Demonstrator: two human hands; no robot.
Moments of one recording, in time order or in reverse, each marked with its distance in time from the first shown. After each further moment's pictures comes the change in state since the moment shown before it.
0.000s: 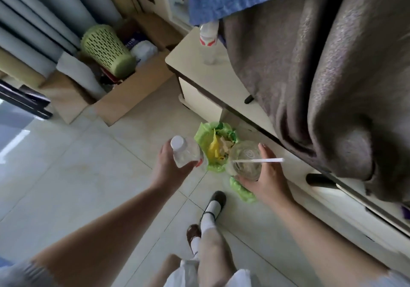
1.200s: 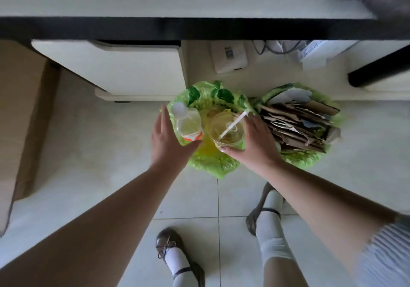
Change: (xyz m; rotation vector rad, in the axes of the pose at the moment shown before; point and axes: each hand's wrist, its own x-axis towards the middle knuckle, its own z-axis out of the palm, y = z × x) left_hand 0.265 -0.182 0.205 0.381 -0.488 0.275; right_hand 0.155 0.135 0.308 -0.033 0.107 0.504
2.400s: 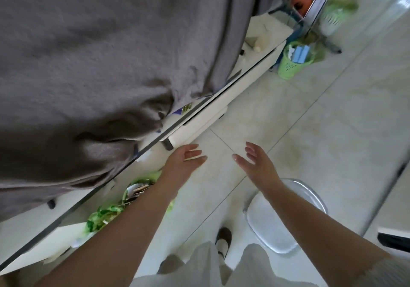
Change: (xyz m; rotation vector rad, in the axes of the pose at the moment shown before) left_hand -0.415 0.573 0.091 -0.191 -0.766 0.260; right_hand -0.443 0.260 -0.491 1.141 0.631 0.701
